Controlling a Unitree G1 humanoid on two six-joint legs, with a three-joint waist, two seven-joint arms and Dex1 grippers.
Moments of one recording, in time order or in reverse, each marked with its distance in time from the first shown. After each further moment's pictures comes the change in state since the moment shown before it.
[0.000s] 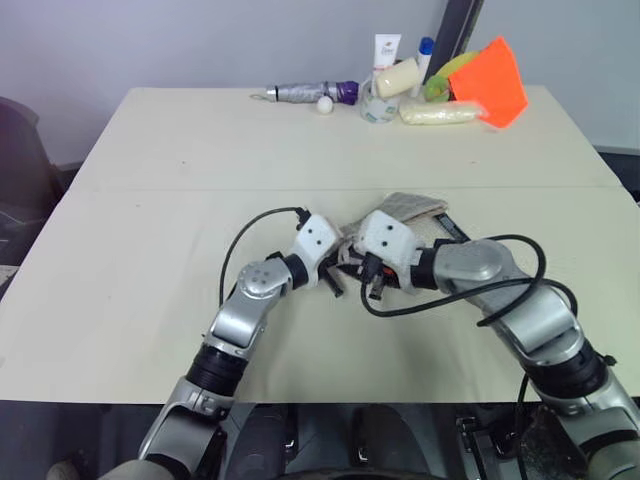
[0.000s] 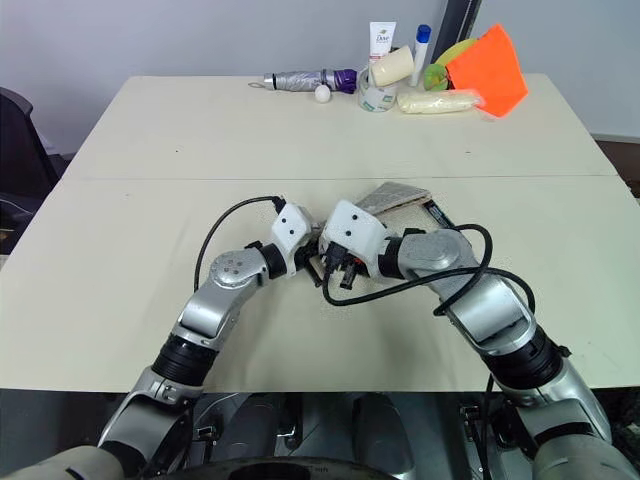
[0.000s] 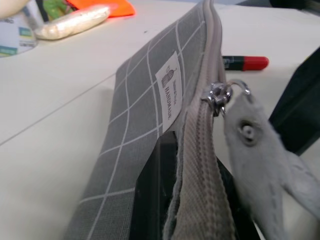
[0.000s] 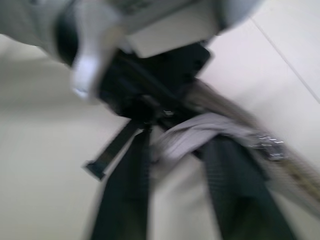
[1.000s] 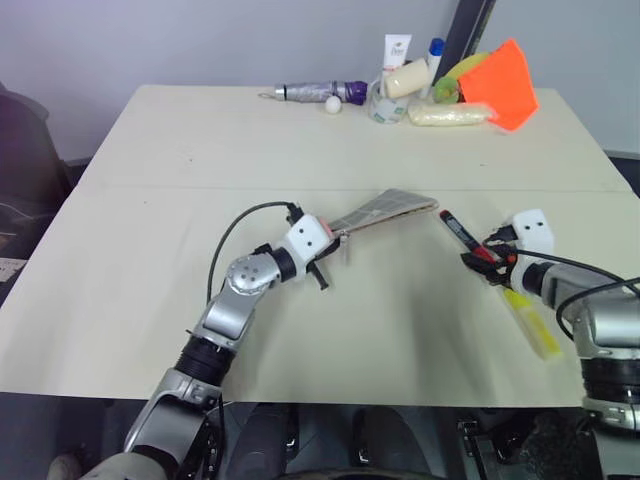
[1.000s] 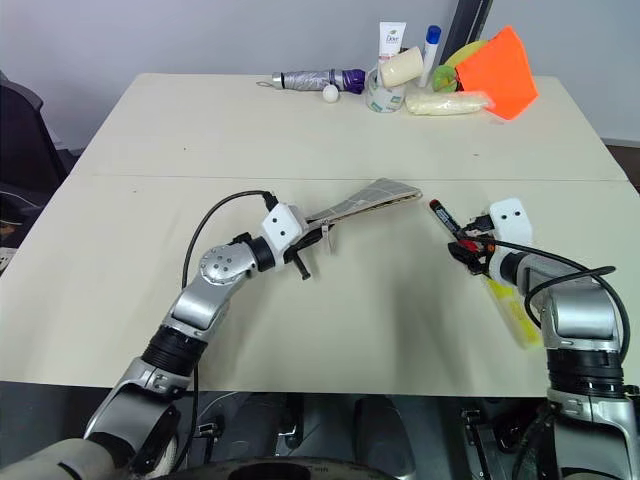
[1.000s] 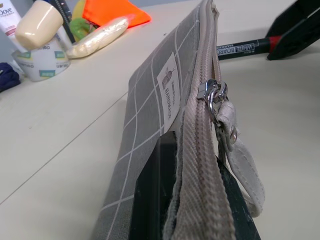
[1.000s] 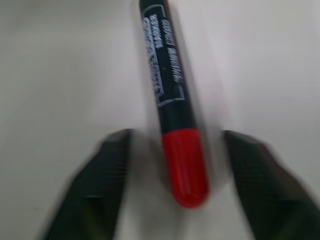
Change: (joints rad) left arm -0.031 0.079 -0.004 0.107 0.054 -0.215 0.008; right arm 0.221 -0.031 -0.558 0.550 0.024 -0.073 -0.218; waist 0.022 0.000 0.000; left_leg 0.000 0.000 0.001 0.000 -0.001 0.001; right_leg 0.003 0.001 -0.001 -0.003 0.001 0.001
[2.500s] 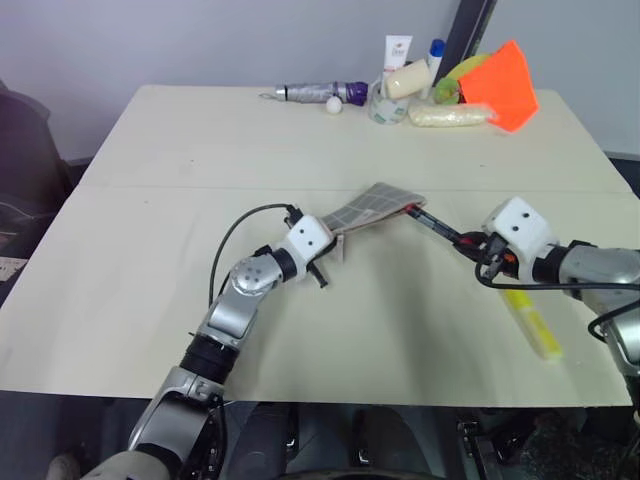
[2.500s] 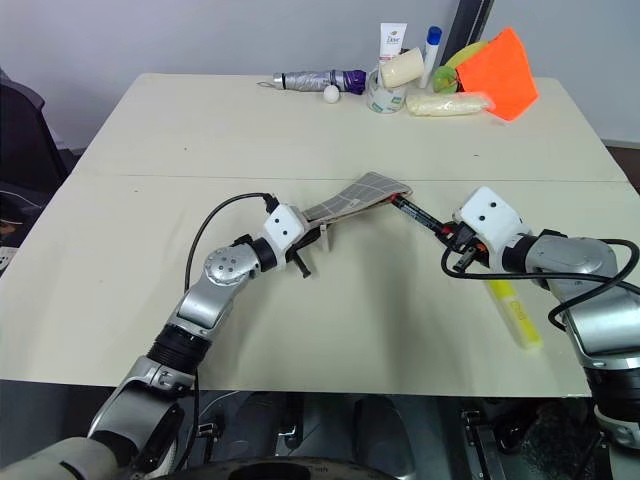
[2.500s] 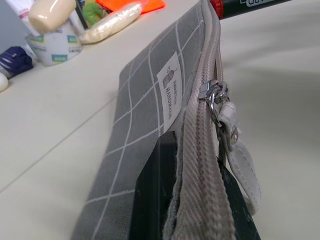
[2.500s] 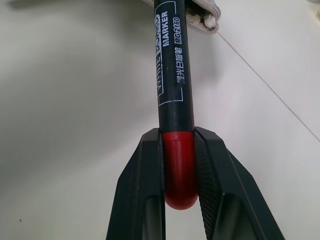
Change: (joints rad) left arm -0.005 -0.005 0.001 0.066 0.033 -0.017 0.033; right arm 0.093 -0.252 0.131 -0.309 -0.047 -0.210 0.237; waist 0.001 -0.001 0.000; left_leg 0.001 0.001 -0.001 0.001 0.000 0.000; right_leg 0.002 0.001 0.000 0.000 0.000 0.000
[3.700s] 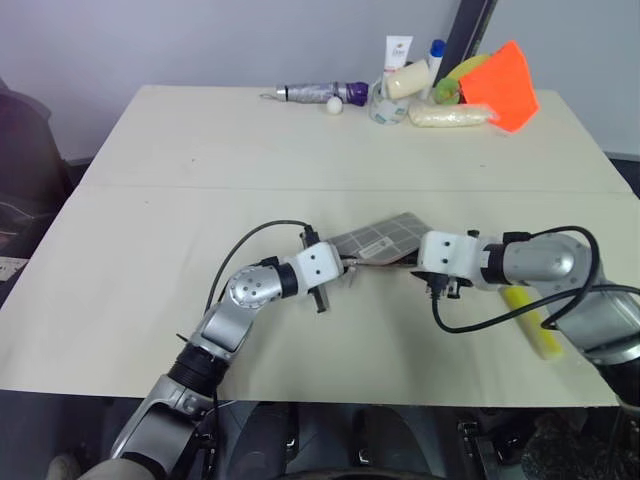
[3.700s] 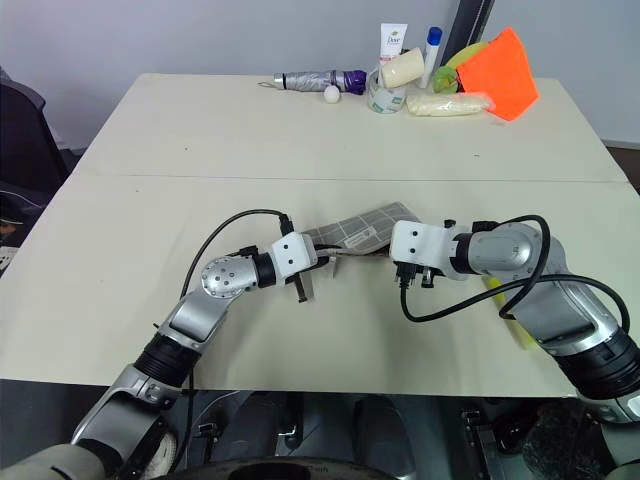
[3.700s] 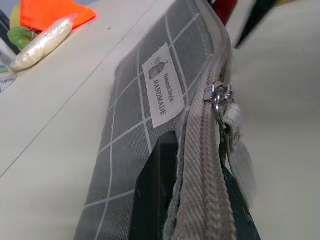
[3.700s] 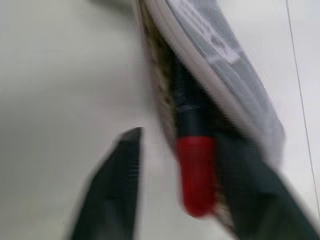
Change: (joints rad) left arm 0.045 0.067 -0.086 -0.106 0.033 -0.058 -0.160; right arm -0.185 -0.056 0.314 -0.116 -0.230 -0.098 0.197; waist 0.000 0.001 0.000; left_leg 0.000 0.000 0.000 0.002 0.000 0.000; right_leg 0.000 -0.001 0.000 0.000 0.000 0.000
